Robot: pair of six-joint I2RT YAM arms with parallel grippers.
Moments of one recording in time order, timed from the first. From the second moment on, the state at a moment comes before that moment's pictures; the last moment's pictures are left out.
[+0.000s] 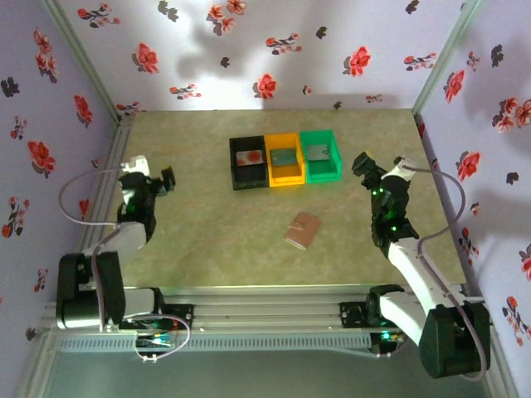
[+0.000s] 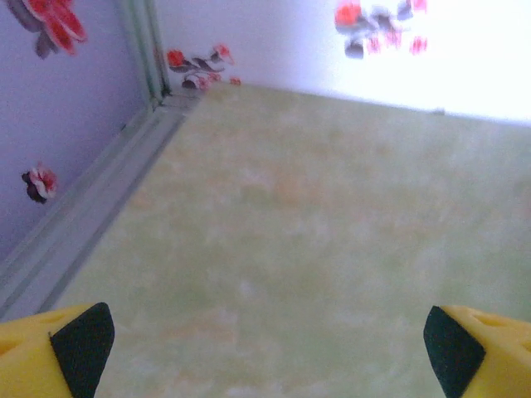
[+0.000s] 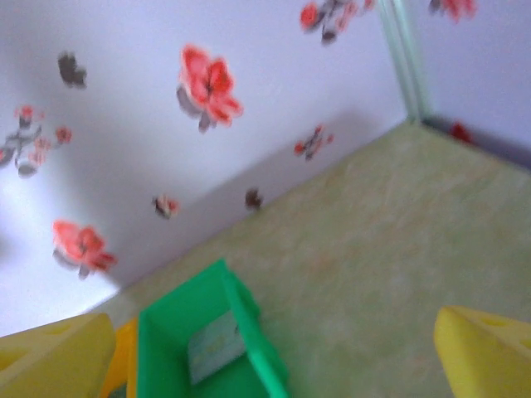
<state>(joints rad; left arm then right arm) 0.00 1.25 0.56 0.38 -0.17 -0.15 0.15 0.97 0.52 0.28 0.25 0.54</state>
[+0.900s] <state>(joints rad) -0.65 1.59 1.18 -0.45 0.07 -0.17 0.34 1.05 0.62 -0.22 0.03 0.55</state>
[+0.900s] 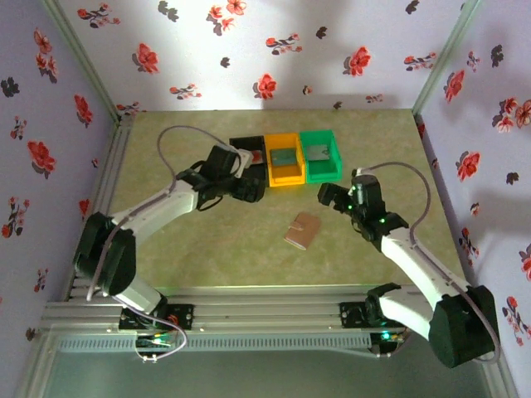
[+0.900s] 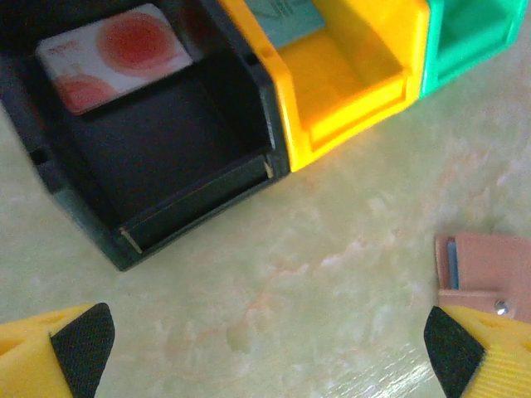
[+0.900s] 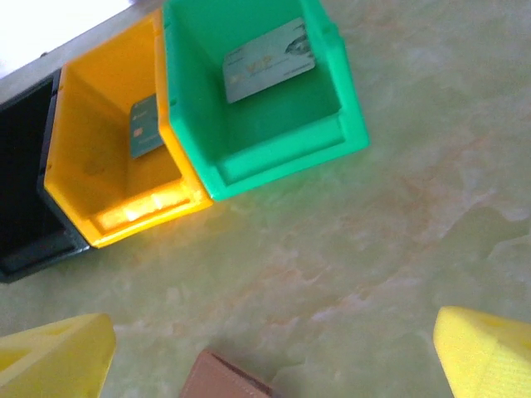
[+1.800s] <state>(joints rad) -0.95 1.98 1.56 -0.85 0.18 0.33 0.35 1.09 0.61 -0.19 0.00 0.55</state>
